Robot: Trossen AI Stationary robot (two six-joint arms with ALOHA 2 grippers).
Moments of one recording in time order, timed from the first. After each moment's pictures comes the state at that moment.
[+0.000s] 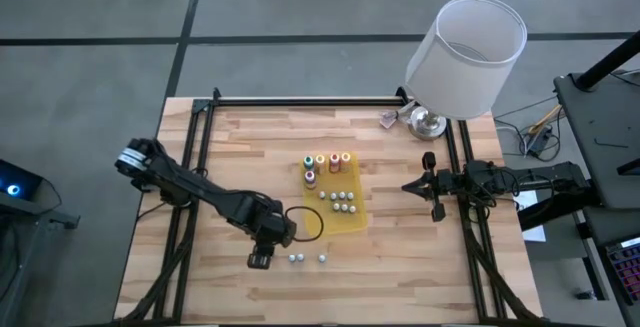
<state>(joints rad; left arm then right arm) -0.40 1.60 1.16 -0.84 0.11 -0.30 0.08 0.10 0.01 0.01 0.03 0.00</state>
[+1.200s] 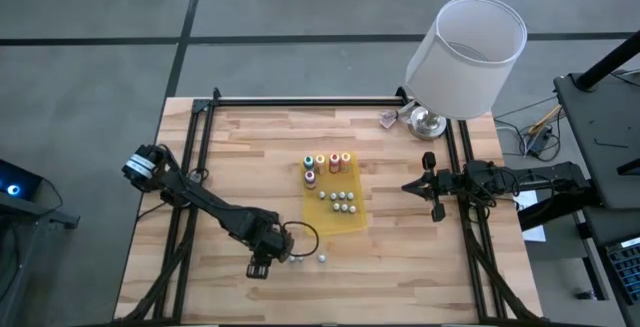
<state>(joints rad) -0.48 1.68 1.06 -0.70 0.10 -0.40 0.08 0.10 0.01 0.01 0.03 0.00</state>
